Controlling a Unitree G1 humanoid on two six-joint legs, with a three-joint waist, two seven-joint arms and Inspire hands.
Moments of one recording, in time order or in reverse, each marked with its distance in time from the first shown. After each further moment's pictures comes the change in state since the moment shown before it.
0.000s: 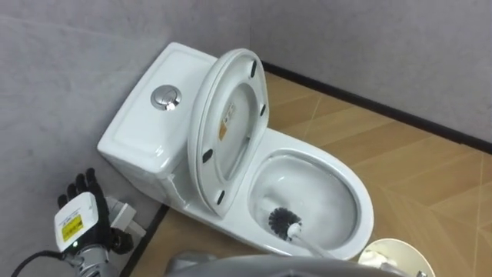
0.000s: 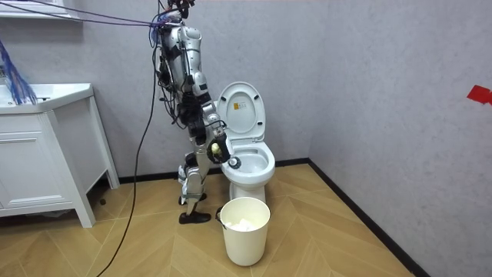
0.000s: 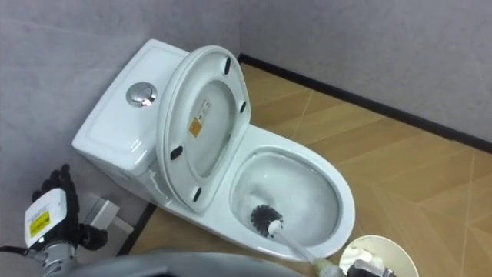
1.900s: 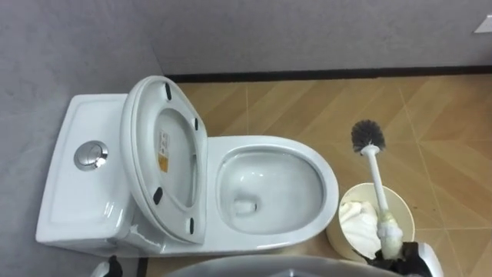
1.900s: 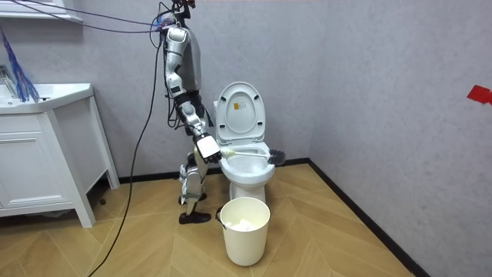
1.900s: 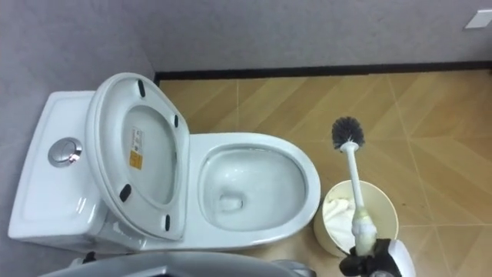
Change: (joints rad) left arm -0.091 -0.030 0.027 0.363 -0.304 0.088 -0.330; right arm 0.095 0.076 -0.238 -0.169 0.484 -0.098 -0.416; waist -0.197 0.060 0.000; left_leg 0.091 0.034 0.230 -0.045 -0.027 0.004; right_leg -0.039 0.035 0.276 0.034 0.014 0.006
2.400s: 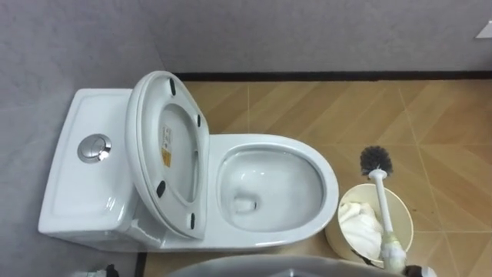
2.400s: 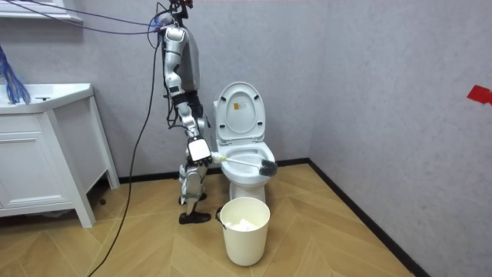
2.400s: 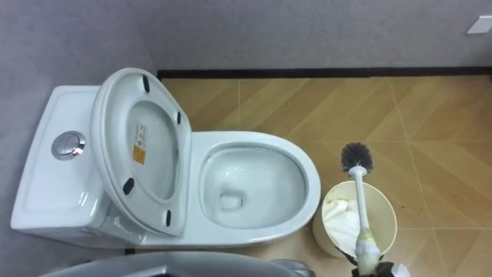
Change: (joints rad) left arm 0.019 -0.002 0.051 0.003 0.001 0.013 -0.049; right arm -0.028 0.000 -0.017 0.136 0.082 0.023 0.003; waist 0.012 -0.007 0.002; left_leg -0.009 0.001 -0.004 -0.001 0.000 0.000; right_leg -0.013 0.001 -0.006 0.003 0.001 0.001
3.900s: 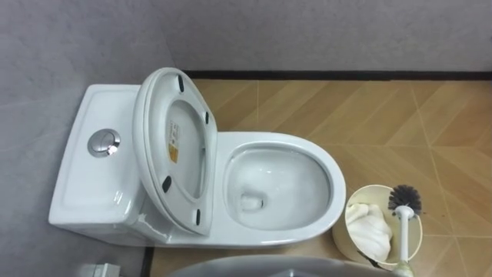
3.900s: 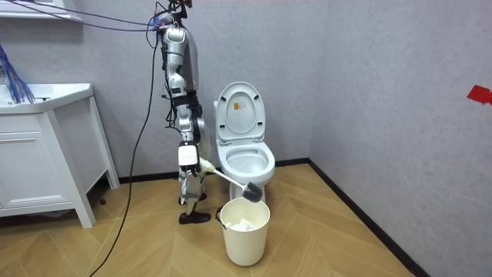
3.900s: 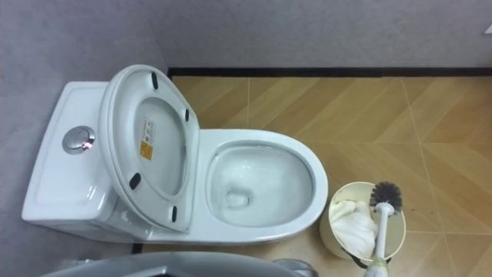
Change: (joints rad) left arm 0.016 -0.001 0.014 -0.001 -0.002 0.038 -0.028; right arm -0.042 -0.001 -0.102 0.148 0.216 0.056 0.062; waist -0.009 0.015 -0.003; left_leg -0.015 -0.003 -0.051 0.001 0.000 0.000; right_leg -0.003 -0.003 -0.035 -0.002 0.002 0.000
